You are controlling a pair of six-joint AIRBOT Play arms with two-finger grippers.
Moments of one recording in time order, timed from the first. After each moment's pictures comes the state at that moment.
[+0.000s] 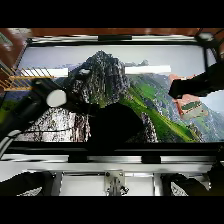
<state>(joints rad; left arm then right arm) -0.65 -1.25 1.38 1.53 -1.32 -1.87 0.10 -1.12 1.51 1.64 -1.57 -1.60</state>
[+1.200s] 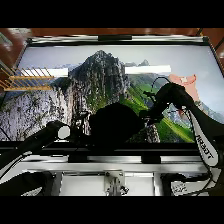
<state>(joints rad) -0.66 -1.15 0.69 1.19 -0.89 -1.82 0.13 -1.61 1.20 1.98 -1.44 -1.77</state>
